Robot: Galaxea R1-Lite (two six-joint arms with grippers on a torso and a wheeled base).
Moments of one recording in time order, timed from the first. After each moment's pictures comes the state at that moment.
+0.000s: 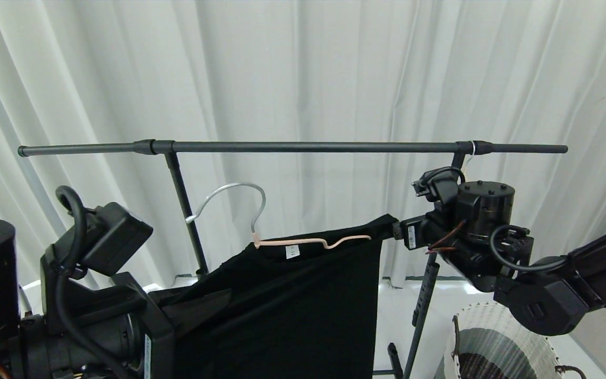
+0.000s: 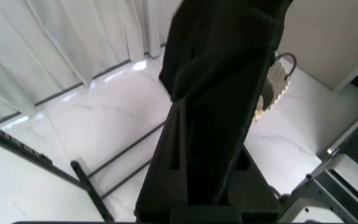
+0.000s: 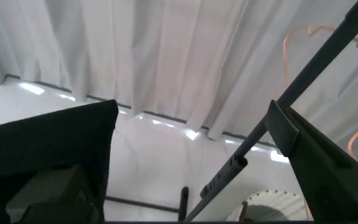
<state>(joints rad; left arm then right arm) -0.62 1.18 -0.54 -0.22 -0.12 -0.03 0.61 1.92 -0.85 -0.90 -0.38 -0.05</state>
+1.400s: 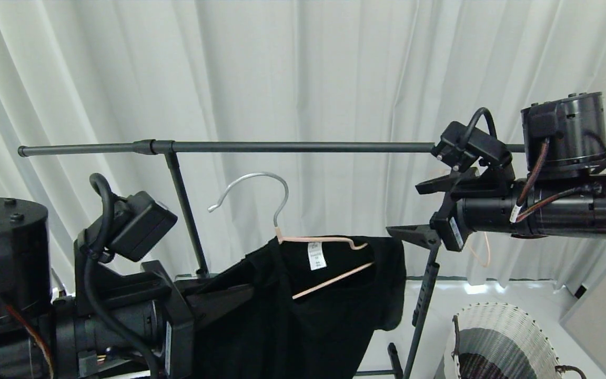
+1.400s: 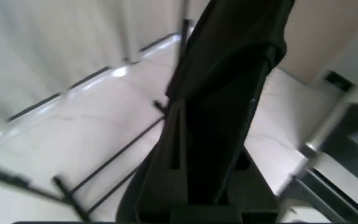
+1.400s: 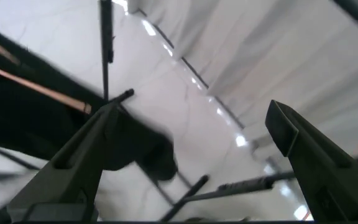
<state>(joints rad) -0.61 1.25 -0.57 -0.29 -0.27 -0.03 0.62 1.60 -1.14 -0.05 0.22 -0.35</state>
